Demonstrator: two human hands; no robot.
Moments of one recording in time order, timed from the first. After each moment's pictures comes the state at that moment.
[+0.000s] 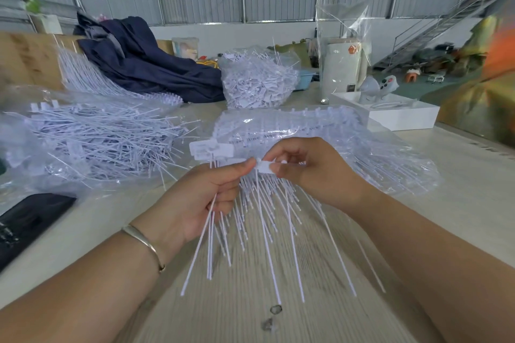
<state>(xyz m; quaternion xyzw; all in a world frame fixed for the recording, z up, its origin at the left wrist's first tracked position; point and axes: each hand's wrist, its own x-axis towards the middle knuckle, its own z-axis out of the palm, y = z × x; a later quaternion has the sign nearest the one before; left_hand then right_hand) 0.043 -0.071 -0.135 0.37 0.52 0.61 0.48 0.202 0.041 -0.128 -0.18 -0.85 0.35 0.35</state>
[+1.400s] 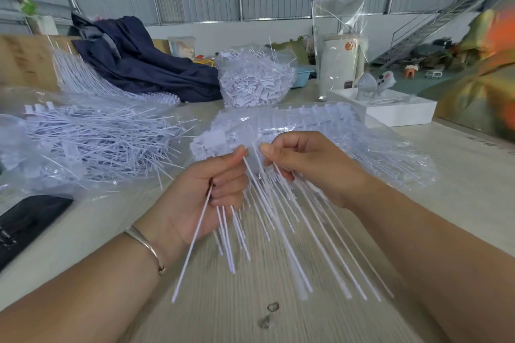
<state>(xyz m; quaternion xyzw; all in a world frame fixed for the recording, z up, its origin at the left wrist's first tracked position) 0.047 -0.073 -0.132 0.36 0.30 0.62 0.62 0.207 0.027 -0.113 -0.16 -0.78 0.50 0.33</state>
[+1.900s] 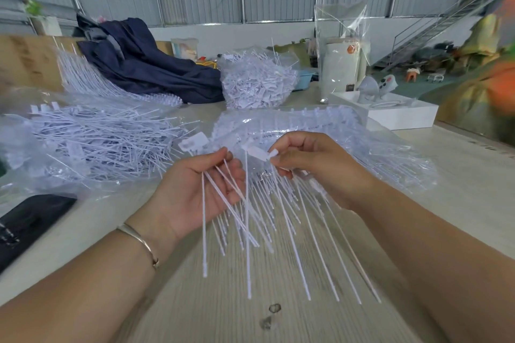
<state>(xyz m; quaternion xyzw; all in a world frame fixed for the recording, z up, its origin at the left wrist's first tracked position) 0.033 -0.069 -0.132 0.23 0.30 0.69 0.62 0.210 0.035 -0.114 -0.15 -0.76 0.55 0.32</state>
